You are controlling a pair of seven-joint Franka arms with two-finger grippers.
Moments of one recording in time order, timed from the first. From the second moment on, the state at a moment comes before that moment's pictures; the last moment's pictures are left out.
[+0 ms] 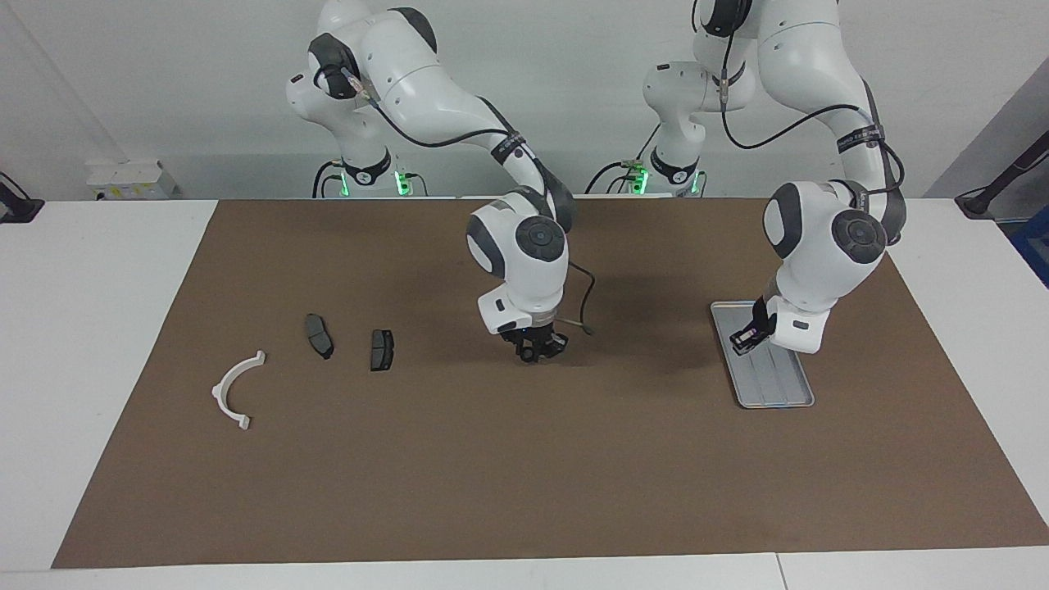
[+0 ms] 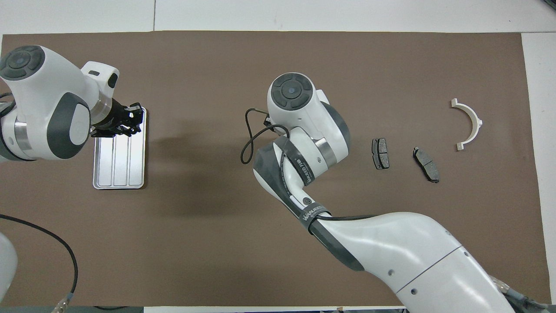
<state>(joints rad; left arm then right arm) -0.12 0.32 -0.01 -1.76 -0.03 2.00 -0.54 0.48 0.60 0.04 -1.41 -0.04 1.98 0.91</state>
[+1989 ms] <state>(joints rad) -0.65 0.59 0.00 -1.58 -0.04 2.21 -1.18 0.06 0.57 0.02 -1.60 -0.07 2.21 0.06</state>
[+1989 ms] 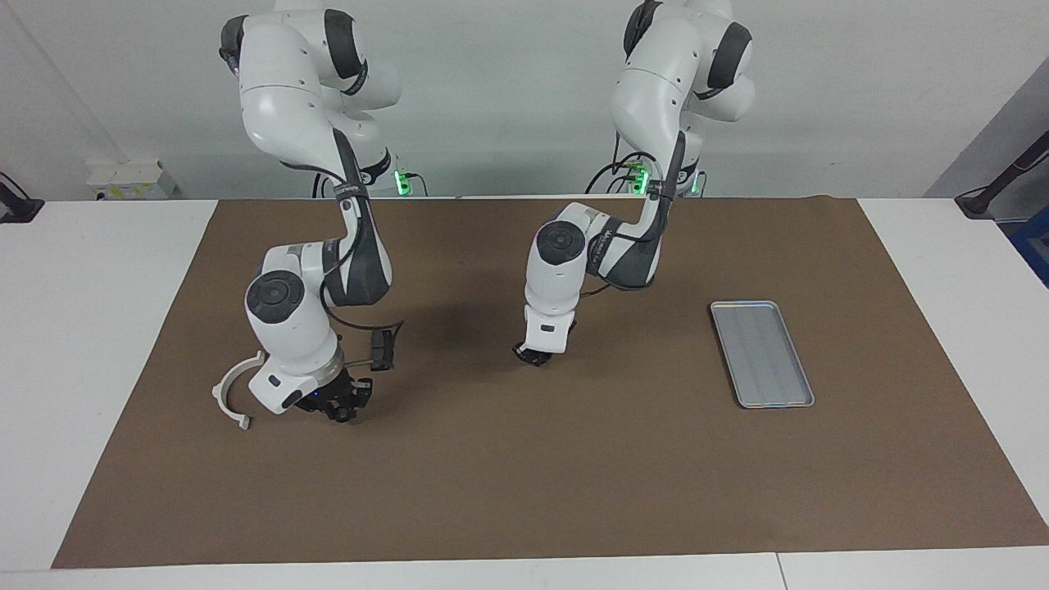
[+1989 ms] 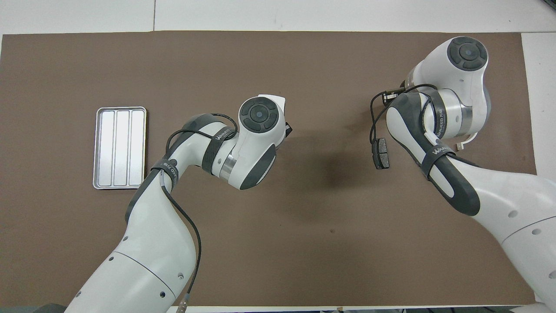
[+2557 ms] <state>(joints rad) -0.61 0.49 0.09 -1.55 -0.02 2.01 -1.16 0.06 0.58 0.02 -1.64 -0.07 2.29 0.06</state>
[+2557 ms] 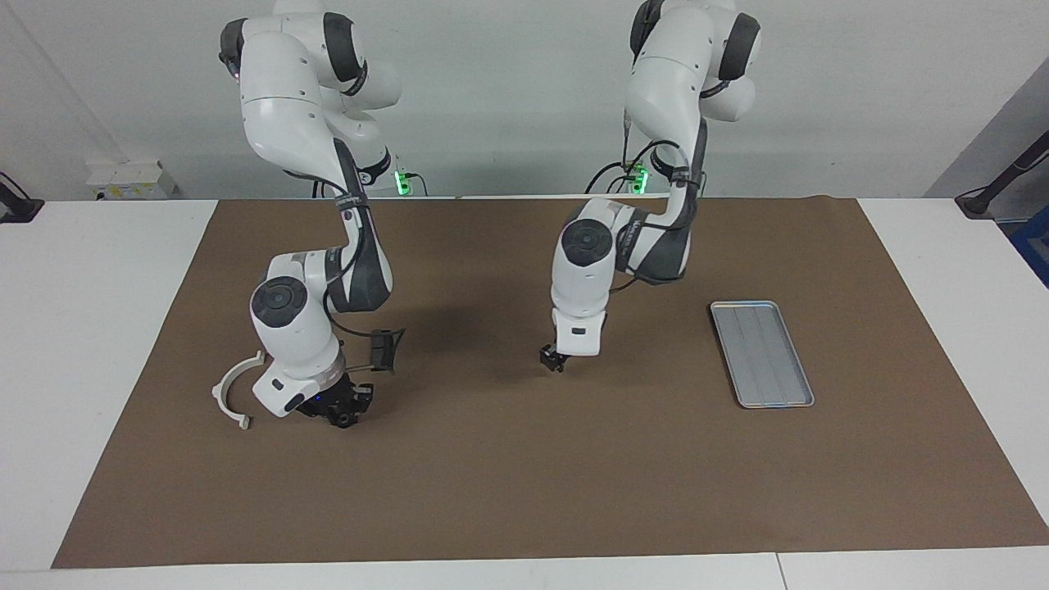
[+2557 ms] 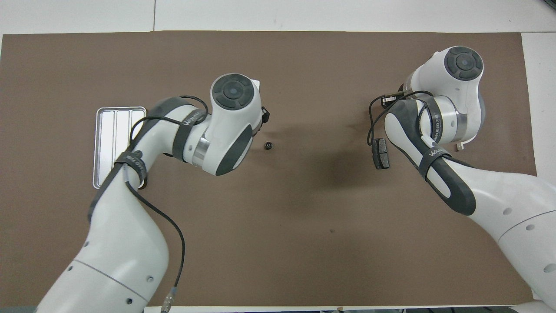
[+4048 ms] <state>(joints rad) -0.02 -0.05 0.04 -1.70 -0.02 1.50 -0.24 0.47 0.38 0.07 -1.61 -0.05 1.98 0.91</state>
